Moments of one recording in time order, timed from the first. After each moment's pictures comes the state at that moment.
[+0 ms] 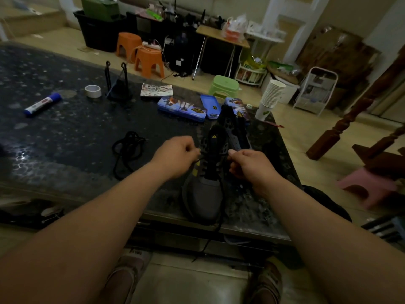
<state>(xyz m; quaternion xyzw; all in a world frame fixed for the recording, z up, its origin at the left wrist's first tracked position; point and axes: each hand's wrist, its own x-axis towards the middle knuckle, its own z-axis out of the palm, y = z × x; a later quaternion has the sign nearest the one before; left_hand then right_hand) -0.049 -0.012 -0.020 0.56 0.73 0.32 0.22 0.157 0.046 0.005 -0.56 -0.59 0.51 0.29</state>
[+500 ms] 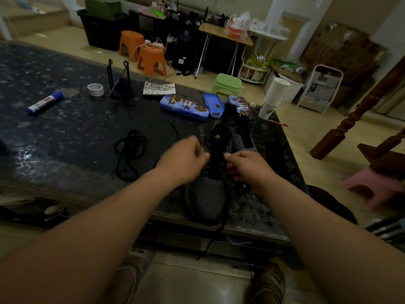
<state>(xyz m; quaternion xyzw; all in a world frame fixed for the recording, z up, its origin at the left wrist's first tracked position) -0.035 -0.016 -0.026 0.57 0.75 0.30 0.16 0.148 0.053 -0.011 -0.58 -0.61 0.49 0.24</state>
